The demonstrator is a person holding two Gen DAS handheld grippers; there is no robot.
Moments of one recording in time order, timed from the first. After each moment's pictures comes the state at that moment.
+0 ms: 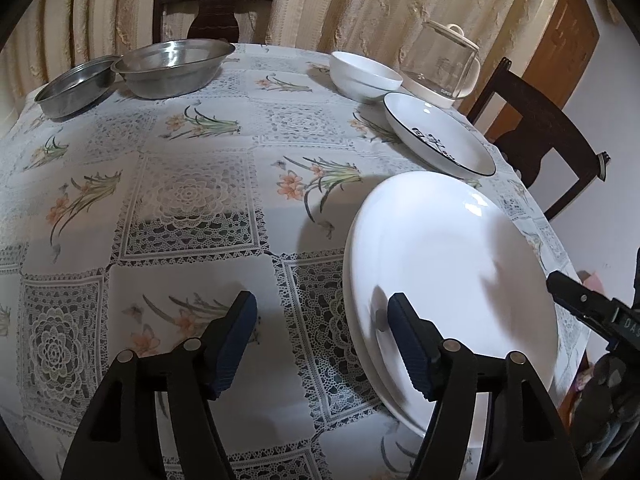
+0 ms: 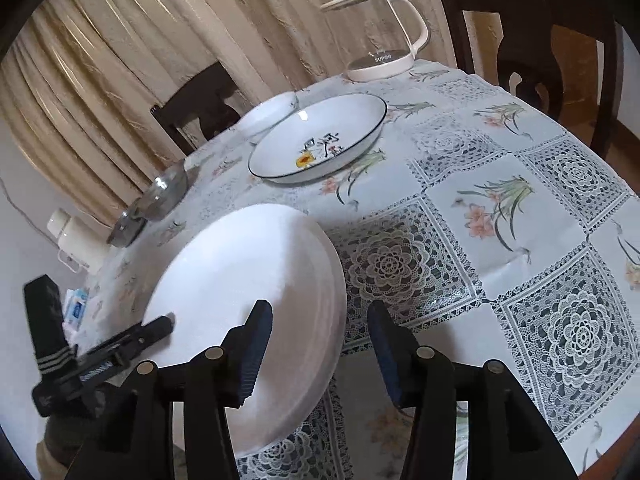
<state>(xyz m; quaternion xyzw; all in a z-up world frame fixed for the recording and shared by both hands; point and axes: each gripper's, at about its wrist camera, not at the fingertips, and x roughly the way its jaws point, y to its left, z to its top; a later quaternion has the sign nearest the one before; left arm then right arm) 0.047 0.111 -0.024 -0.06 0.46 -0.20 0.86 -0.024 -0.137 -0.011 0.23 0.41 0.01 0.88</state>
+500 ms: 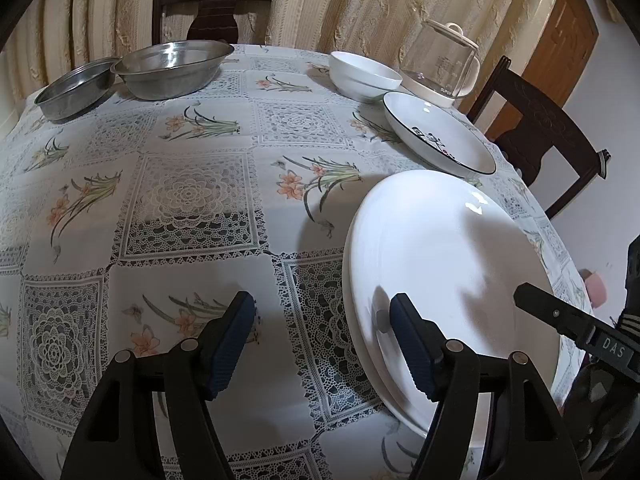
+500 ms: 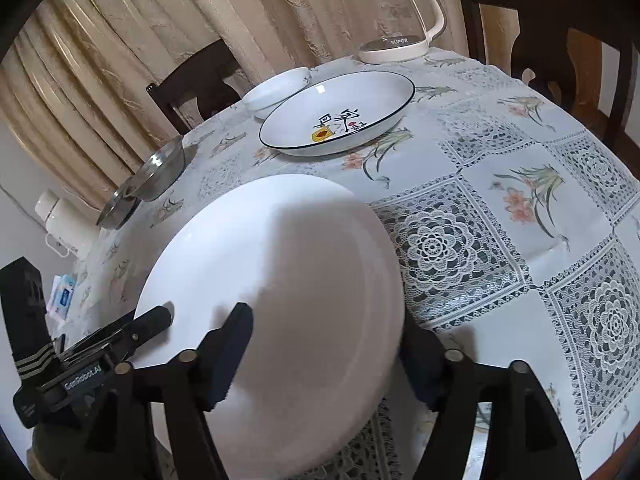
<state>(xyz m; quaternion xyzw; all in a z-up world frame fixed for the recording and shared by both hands) 0.047 0.111 -0.025 -0.06 0.46 -0.20 0.86 -0.011 -0.107 -0.020 0.20 0.43 0.01 0.88</state>
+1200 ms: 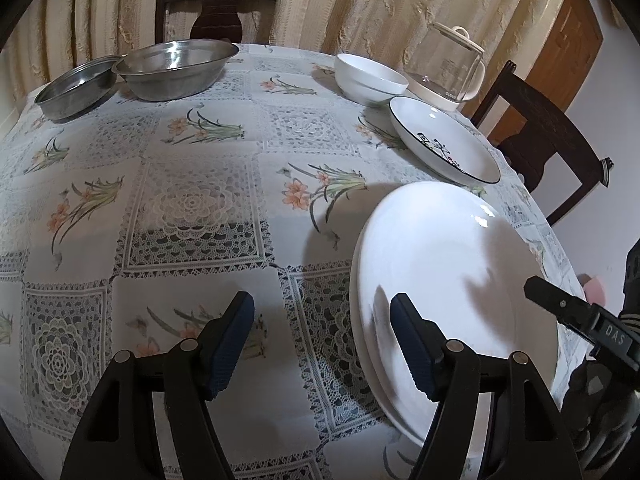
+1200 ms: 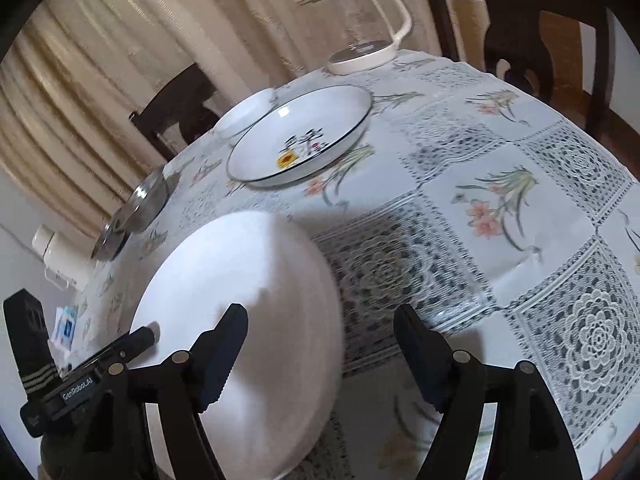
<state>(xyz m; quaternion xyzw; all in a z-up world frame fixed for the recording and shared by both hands) 0.059 0.114 -0.021 -0.06 0.46 -0.20 0.86 -0.010 -0.144 -0.019 0.25 0.42 -0.02 0.87</state>
